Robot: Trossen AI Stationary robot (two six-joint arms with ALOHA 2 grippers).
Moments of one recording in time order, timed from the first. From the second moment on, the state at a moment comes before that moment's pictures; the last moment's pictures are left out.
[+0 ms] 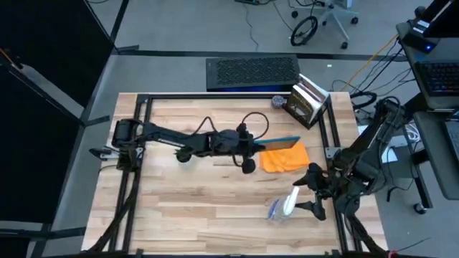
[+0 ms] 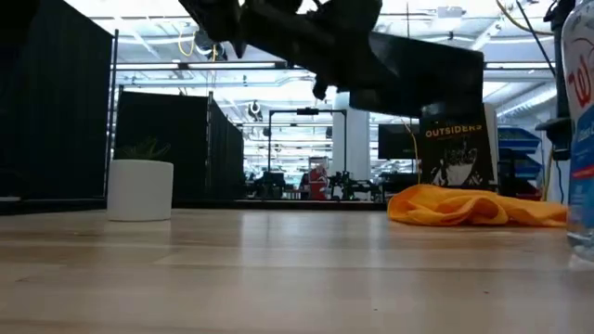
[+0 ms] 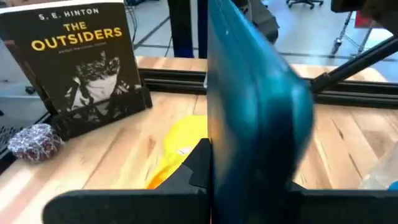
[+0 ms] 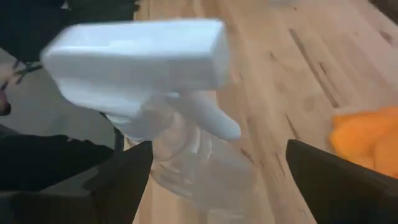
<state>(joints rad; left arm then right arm) 0.02 1.90 1.27 0.33 -0.11 -0.01 0.95 1.06 0.91 -0.75 0.63 1.05</state>
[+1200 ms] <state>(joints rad) 0.06 1.91 1.27 0.28 -0.13 0.01 0.62 1.20 0.51 -0.88 0.71 1.68</state>
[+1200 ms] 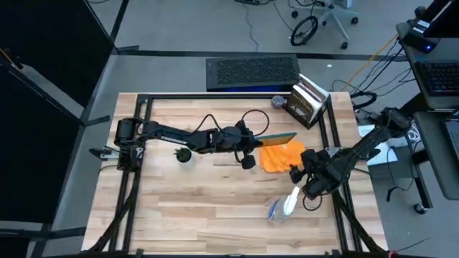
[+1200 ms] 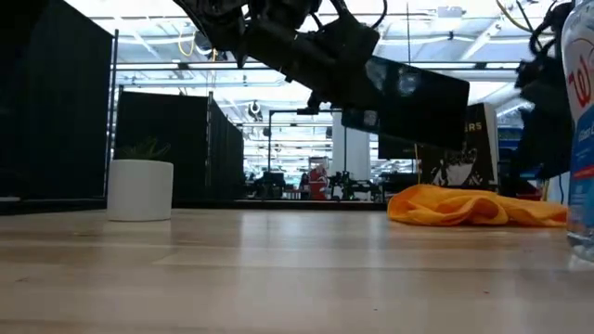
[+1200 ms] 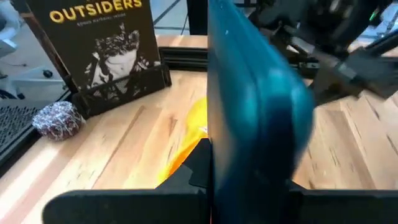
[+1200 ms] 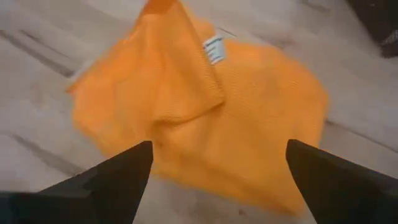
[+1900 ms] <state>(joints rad) 0.06 1.97 1.26 0.36 -0.13 0.01 0.51 1.20 0.25 -0.19 0.67 1.37</state>
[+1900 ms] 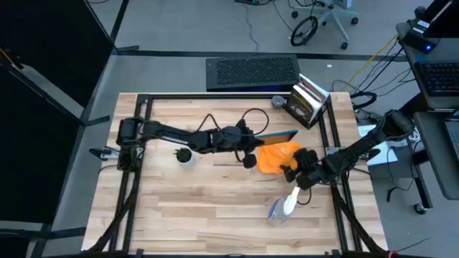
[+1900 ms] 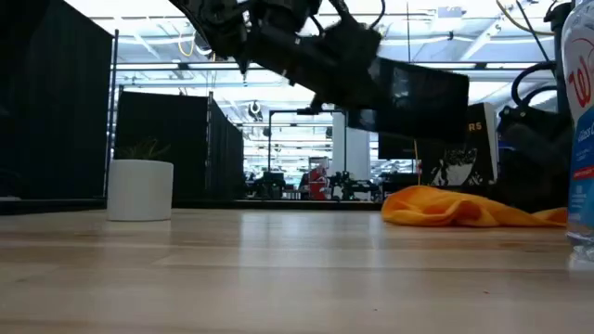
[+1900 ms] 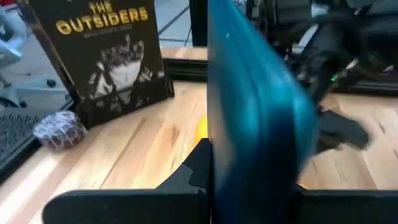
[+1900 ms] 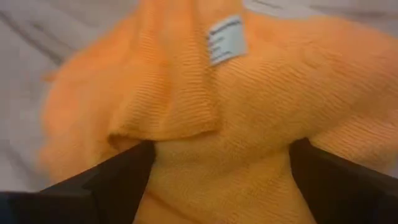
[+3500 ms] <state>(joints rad) -0.07 1.74 1.25 -0.25 -0.26 -0.24 0.53 1.15 0.42 -0.44 0.54 1.11</state>
